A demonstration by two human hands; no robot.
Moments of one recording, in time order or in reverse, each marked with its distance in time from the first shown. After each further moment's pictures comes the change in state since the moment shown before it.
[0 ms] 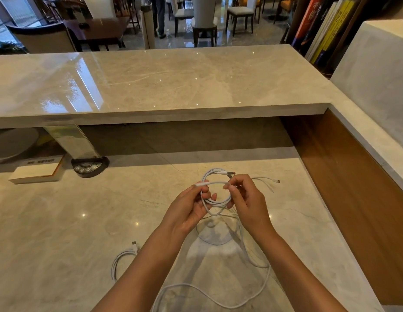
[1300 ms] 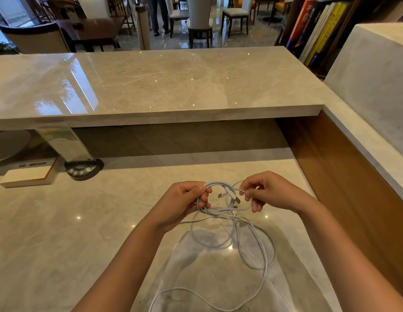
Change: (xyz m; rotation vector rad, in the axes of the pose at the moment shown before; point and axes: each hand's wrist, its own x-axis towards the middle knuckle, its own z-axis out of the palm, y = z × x) left_hand -0.009 0.025 -0.003 0.754 -0.301 0.125; right_hand 0.047 -0.020 -0.078 -0.253 -0.602 0.335
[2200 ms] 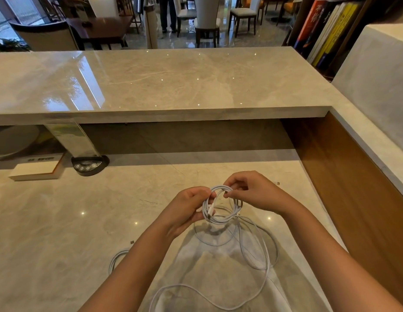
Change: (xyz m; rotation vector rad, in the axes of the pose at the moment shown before) left_hand -0.002 -0.011 0.012 -0.116 0.126 -0.141; right_hand 0.015 -0.019 0.029 -0.020 0.033 -0.105
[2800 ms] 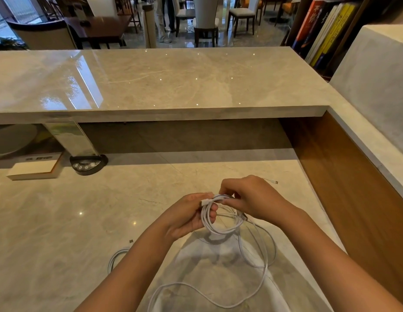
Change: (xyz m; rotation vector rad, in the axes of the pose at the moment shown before) left_hand -0.002 -0.004 0.000 -0.207 -0.148 -0.187; right_hand -0.013 -0.007 0.008 -0.543 0.062 -0.278
